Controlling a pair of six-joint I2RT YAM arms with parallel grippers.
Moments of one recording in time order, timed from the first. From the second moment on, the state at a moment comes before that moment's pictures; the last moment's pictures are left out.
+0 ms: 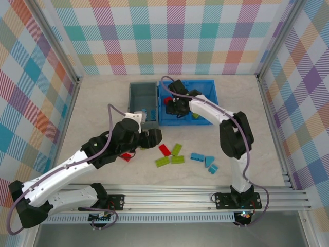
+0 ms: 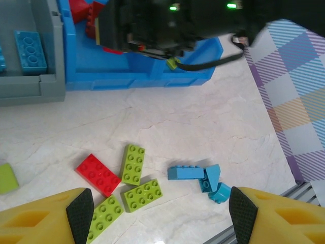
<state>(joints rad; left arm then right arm) -0.91 1.00 1.01 -0.59 -0.14 -0.75 0.60 2.08 1.73 -0.71 0.00 0.54</state>
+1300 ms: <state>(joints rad) -0.80 1.45 0.93 -0.75 -0.25 -0.93 0.95 1.03 0.87 -0.53 -0.12 0.53</state>
